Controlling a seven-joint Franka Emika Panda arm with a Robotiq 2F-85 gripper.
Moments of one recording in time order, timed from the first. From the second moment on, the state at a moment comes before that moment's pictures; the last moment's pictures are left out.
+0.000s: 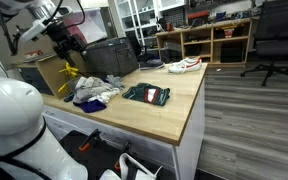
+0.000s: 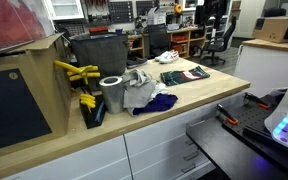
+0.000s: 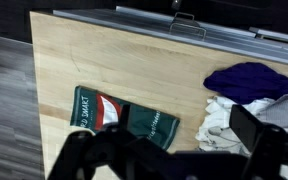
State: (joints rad) arm 0.16 -0.79 0.28 -2.67 0.01 1.96 0.18
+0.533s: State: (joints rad) arm 0.09 -0.56 0.27 -2.55 -0.04 2.08 0.20
